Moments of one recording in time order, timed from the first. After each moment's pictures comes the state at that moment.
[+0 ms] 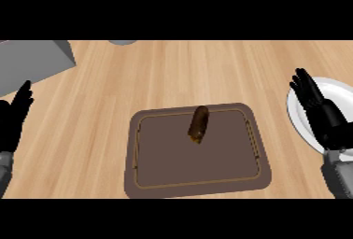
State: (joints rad) left arm -0.17 0.59 -0.04 -1.29 0.10 0.23 0.14; right arm -0.20 -0.41 0.02 -1.42 -0.20 0.03 -0.10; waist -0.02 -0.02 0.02
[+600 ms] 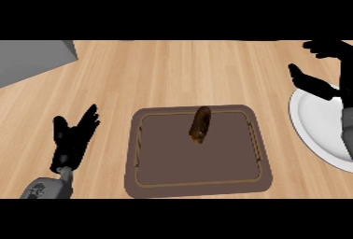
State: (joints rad) left arm -0.10 0.31 -0.17 -1.32 0.23 0.17 0.19; right arm -0.47 -0.59 0.12 -1.45 0.37 -0.34 0.30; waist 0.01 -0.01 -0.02
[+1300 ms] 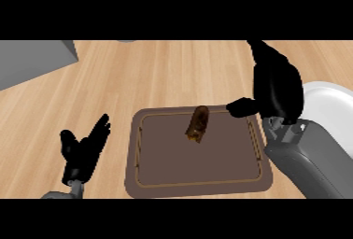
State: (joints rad) left arm -0.01 0.23 -0.21 -1.40 0.25 0.16 0.17; right arm -0.65 -0.38 0.45 -1.64 0.81 -0.03 1.00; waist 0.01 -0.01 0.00
